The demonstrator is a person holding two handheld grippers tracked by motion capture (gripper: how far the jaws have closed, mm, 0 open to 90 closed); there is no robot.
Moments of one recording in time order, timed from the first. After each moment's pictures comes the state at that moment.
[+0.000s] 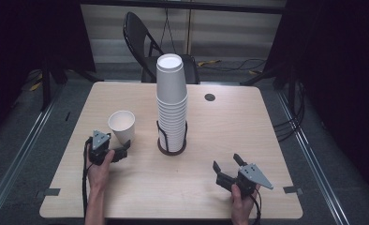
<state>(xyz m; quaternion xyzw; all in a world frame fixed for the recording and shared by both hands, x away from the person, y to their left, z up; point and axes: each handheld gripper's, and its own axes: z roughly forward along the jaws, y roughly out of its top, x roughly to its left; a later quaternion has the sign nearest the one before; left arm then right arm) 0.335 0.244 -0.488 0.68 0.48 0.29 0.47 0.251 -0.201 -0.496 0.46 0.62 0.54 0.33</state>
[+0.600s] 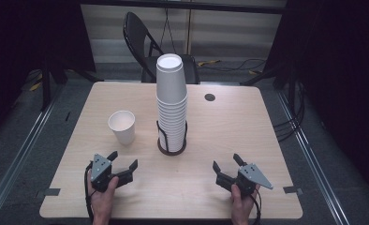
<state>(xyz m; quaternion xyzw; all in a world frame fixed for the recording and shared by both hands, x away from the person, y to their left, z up) 0.258 0.211 -0.490 0.66 0.45 0.28 0.53 0.251 -0.201 -0.496 0.46 0.62 0.54 0.33</state>
